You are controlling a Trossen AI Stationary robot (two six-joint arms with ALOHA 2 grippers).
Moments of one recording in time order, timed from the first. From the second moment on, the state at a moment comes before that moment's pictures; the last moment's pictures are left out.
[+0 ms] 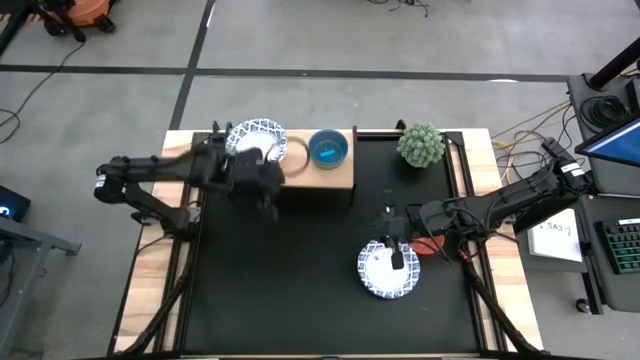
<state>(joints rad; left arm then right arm) -0.04 1.41 1.55 -1.21 -0.35 -0.21 0.29 1.12 0.70 0.21 0.20 -0.19</state>
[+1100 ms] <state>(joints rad) -0.51 1.37 1.11 -0.68 -0.56 -0.25 0.28 1.27 0.92 -0.95 0.30 1.34</state>
